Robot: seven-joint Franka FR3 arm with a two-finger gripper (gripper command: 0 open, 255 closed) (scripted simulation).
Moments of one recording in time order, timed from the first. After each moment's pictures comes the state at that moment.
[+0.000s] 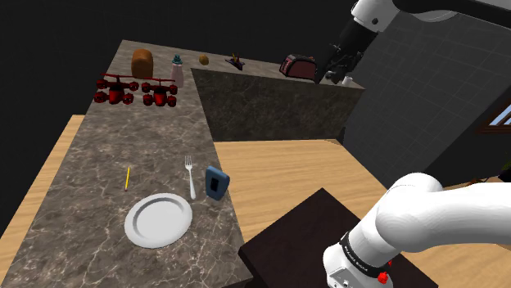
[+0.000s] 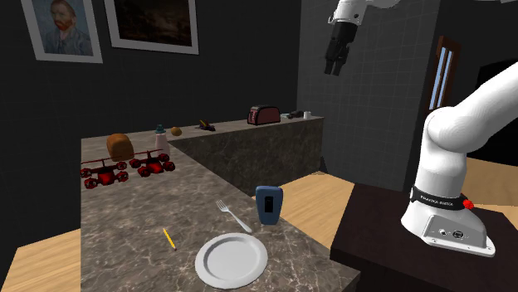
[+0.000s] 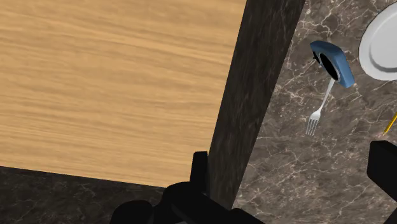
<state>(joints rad) 0.02 -0.78 -0.07 -2.27 -0.05 1.71 0.06</state>
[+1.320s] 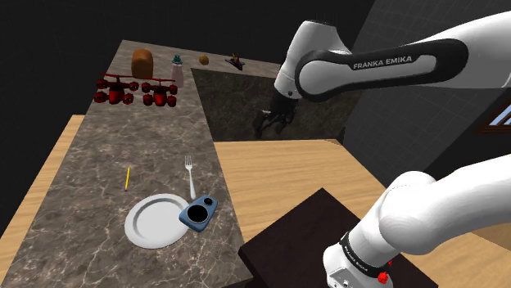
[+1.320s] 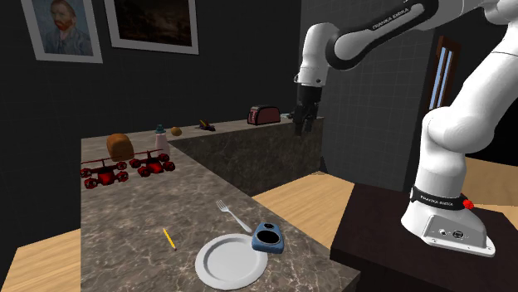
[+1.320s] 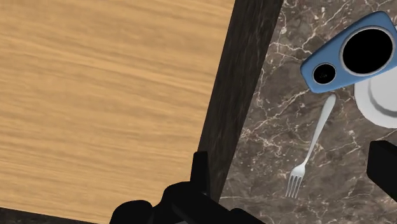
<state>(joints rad) 0.11 -0.49 0.09 -2.55 0.04 2.17 0.22</state>
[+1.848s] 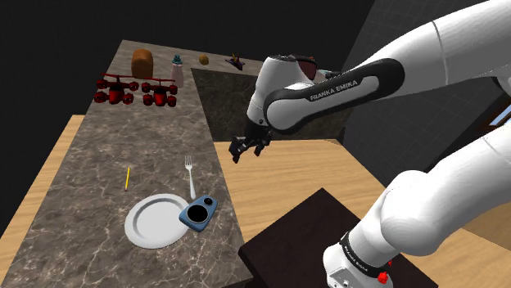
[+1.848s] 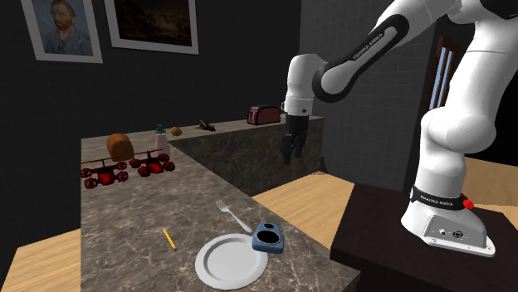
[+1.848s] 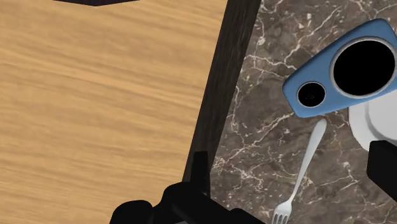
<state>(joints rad) 0.15 -0.24 0.17 -2.56 0.06 2.39 0.31</state>
